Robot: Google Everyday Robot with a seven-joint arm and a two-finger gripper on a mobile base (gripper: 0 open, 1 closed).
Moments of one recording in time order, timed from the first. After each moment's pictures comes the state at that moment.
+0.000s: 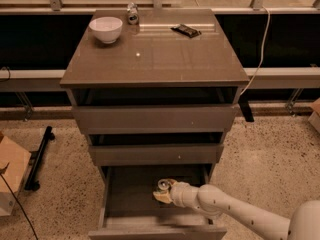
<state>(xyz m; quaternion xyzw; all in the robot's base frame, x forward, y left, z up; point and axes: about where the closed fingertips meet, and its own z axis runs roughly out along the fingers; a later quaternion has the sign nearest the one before) 0.582 -0.031 0.290 -0.36 0.79 0.25 0.42</state>
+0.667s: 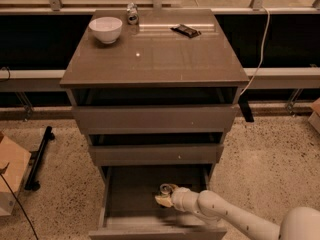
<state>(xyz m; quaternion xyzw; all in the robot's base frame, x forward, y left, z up) 0.583 -0.038 0.238 -0.34 0.81 0.26 0.41</state>
